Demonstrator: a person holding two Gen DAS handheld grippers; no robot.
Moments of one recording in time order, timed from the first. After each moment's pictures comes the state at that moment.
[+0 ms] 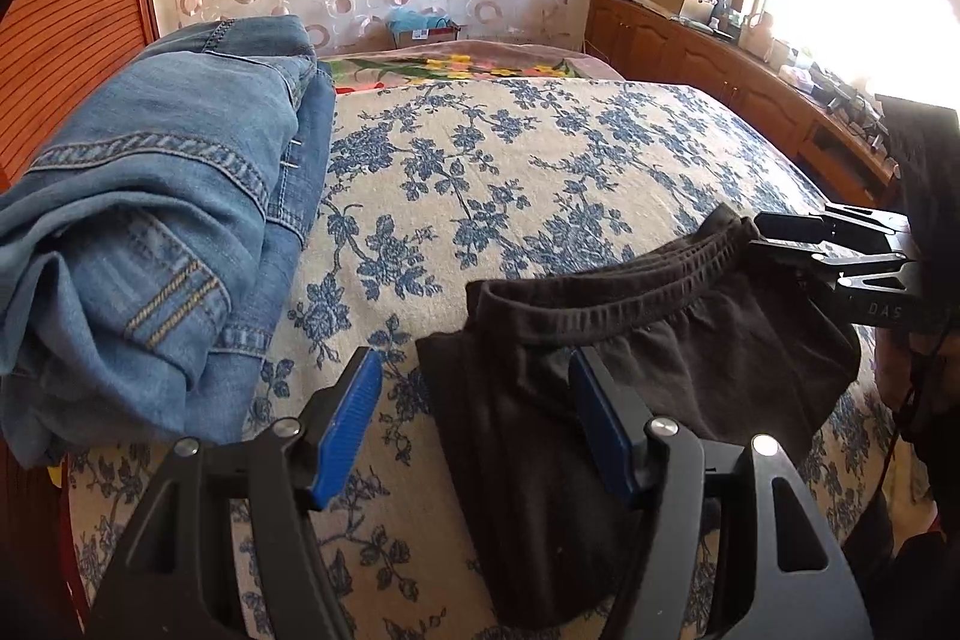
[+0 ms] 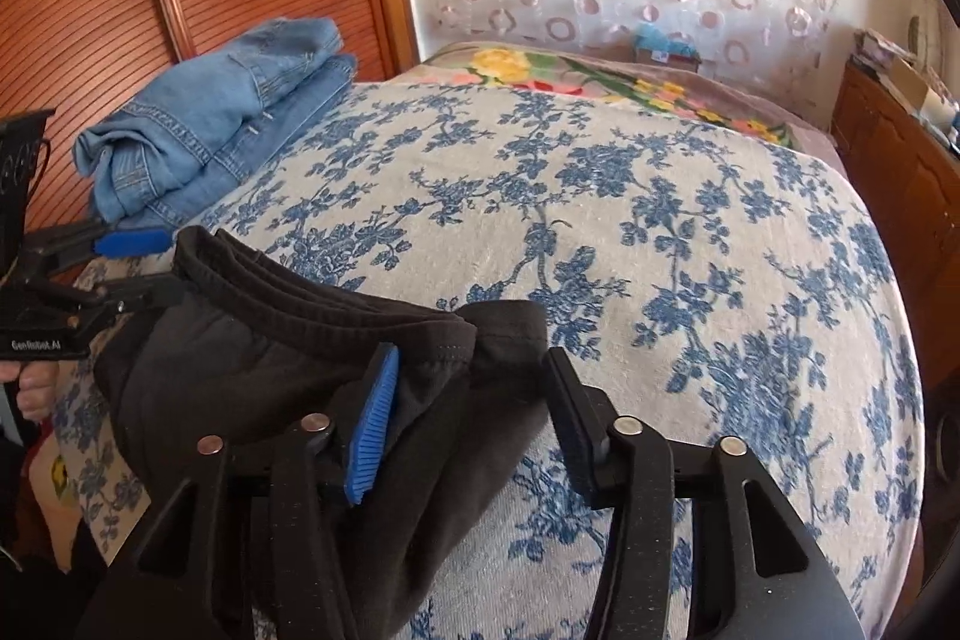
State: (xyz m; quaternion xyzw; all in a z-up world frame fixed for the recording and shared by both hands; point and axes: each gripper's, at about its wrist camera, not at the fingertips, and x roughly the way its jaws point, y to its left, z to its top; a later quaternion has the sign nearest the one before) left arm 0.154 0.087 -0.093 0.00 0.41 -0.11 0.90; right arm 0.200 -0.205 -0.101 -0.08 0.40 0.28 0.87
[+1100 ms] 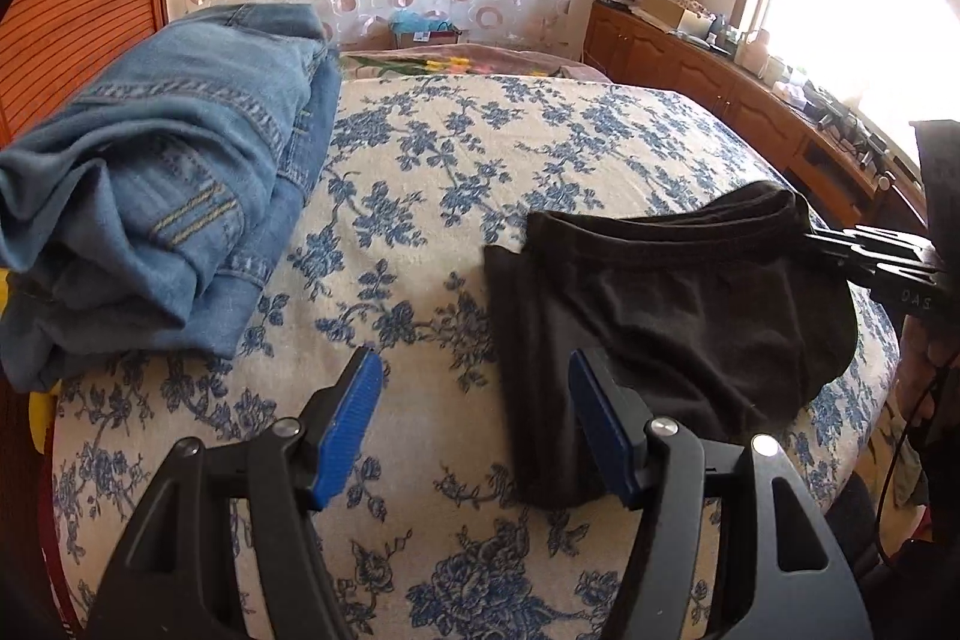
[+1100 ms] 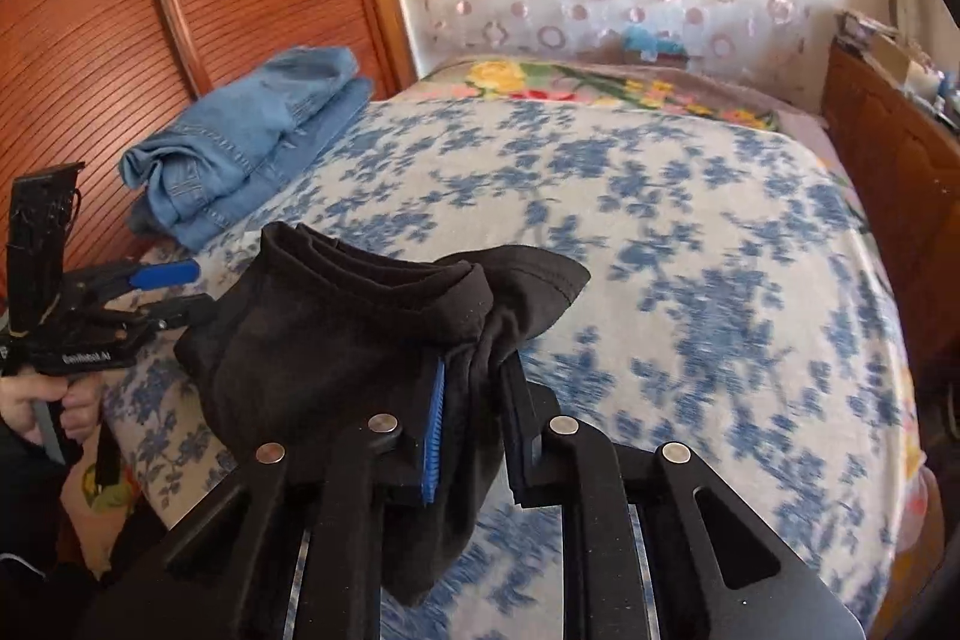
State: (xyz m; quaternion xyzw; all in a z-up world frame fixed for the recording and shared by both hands) left arm 0.124 0.088 -0.094 -0.02 0.40 -0.12 0.91; right arm 0.153 -0.236 -0.078 -0.05 0.40 0.27 0.88
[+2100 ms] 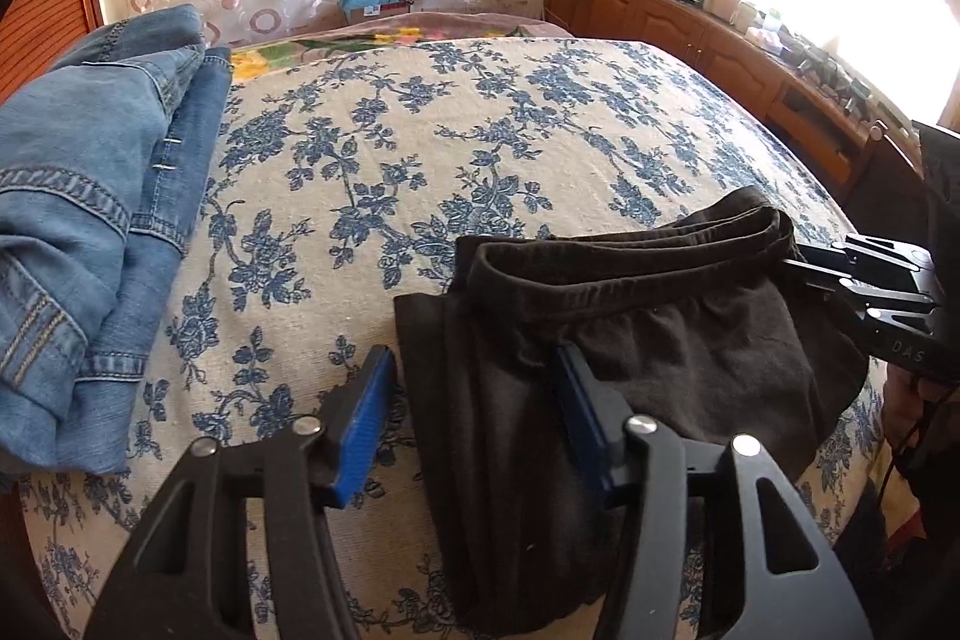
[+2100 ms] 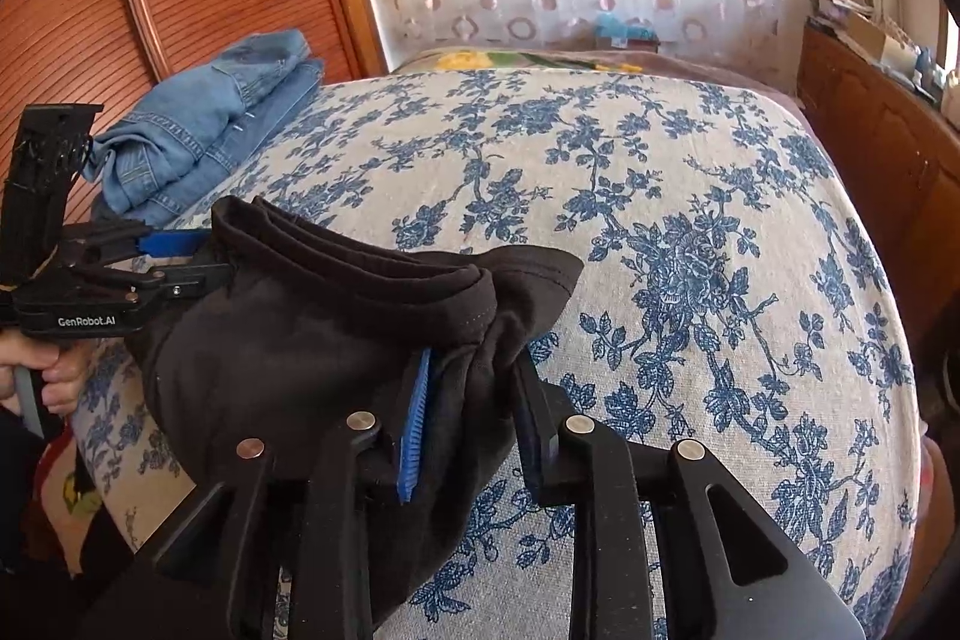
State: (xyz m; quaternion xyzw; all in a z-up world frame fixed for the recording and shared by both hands) left arm 0.169 0.040 -0.106 0.02 0.44 -0.16 0.88; right arm 0.162 -0.253 -0.112 -0.04 0.41 0.25 0.88
